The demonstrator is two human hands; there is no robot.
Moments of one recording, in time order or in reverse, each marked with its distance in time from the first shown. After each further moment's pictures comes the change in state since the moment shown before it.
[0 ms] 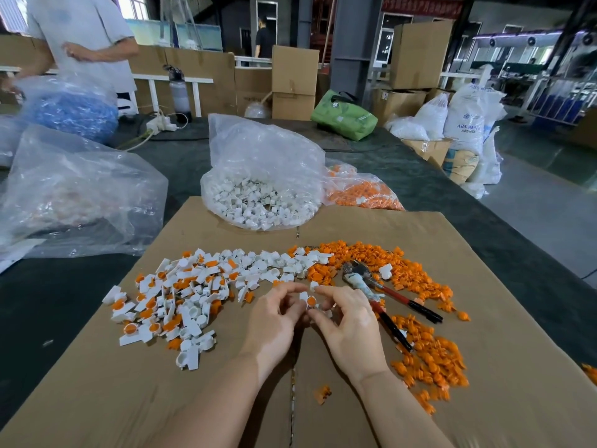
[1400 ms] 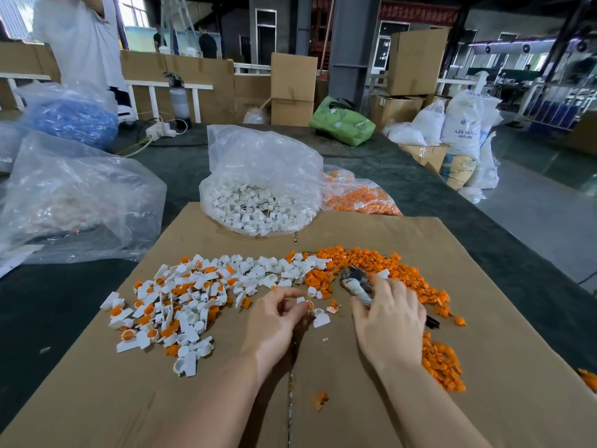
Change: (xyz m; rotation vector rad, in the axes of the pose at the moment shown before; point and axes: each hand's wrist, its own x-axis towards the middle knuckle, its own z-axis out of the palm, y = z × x) left_hand 0.007 -0.001 0.002 0.032 0.034 -0.042; right_hand 0.012 0.013 -0.033 -0.559 0.030 0.305
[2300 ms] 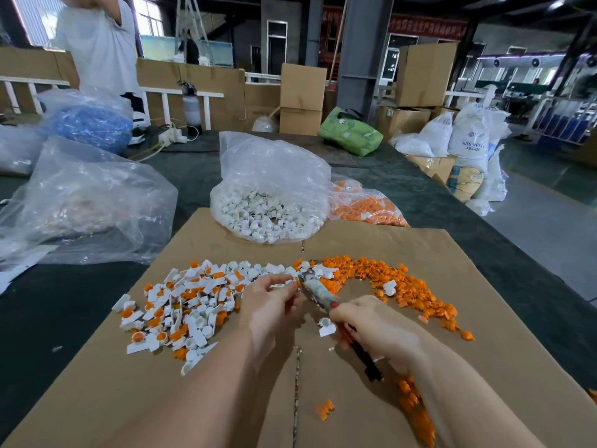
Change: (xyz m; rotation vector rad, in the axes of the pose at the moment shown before) left_hand 0.023 0.026 -0.011 -0.415 0.156 -0.235; right_hand 0.018 -0.031 -0.048 0.675 -0.903 0.192
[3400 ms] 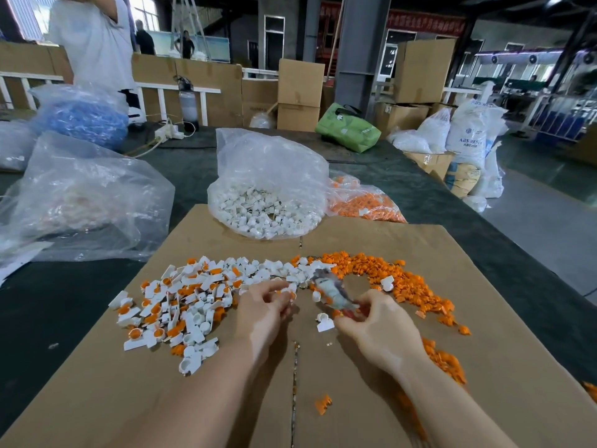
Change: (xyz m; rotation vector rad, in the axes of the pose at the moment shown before) left_hand -0.005 -0.014 -0.009 0.255 0.042 0.093; right_hand 0.010 0.032 0.006 -0.469 0.544 -0.145
